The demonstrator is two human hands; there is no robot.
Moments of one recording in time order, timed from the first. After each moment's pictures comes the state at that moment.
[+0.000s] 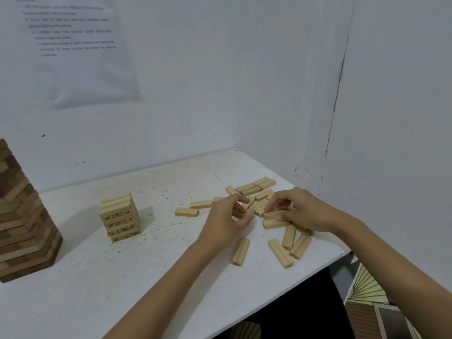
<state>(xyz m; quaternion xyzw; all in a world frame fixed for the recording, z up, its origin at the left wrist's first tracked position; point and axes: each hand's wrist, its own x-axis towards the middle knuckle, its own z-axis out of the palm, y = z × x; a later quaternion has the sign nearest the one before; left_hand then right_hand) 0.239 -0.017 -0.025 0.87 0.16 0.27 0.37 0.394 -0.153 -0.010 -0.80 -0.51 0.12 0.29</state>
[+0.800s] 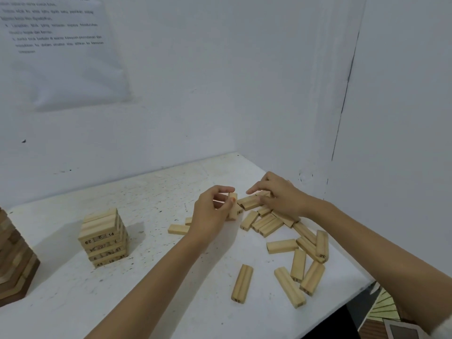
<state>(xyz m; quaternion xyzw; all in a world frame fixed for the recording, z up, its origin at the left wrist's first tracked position) 0.272 0.030 -0.014 0.77 0.25 0.32 0.49 0.442 -0.073 -0.006 -0.80 -0.55 0.08 0.23</state>
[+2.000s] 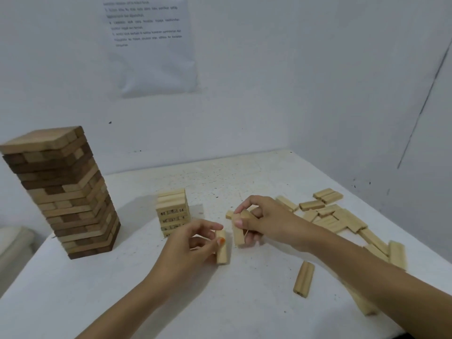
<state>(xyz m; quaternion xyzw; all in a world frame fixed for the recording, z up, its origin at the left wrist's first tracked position) 0.109 0.042 -0.019 0.72 0.32 0.29 0.54 0.295 -0.028 0.000 -0.64 -0.50 0.38 0.44</state>
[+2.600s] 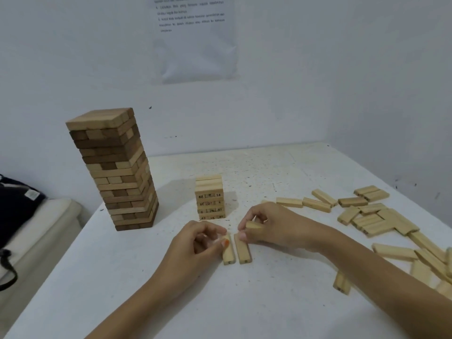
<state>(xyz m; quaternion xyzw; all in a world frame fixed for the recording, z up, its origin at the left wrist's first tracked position) 0.054 0.047 -0.036 0.77 0.37 0.31 0.42 0.251 -0.010 0.001 -0.68 -0.61 0.31 0.25</state>
